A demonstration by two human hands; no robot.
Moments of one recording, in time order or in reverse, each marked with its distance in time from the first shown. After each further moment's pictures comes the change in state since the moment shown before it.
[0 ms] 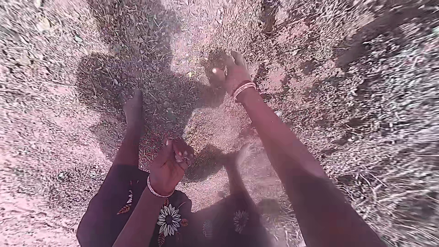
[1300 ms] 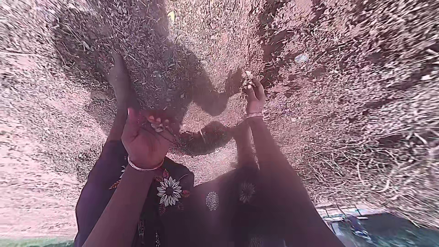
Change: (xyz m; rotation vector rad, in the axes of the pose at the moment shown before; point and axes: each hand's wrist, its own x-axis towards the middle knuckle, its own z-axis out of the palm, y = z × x) left_hand -0.011 0.003 -0.020 0.139 0.157 0.072; right_hand -0.179 0.129 0.184 1.086 0.362 0.499
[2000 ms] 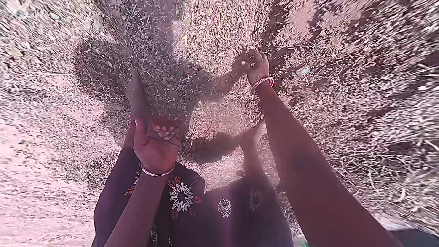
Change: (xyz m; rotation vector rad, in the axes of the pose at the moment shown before) left_hand 0.001 0.012 0.002 -0.136 0.059 0.090; right_hand 0.110 -0.082 0.045 -0.643 -0.206 -0.199
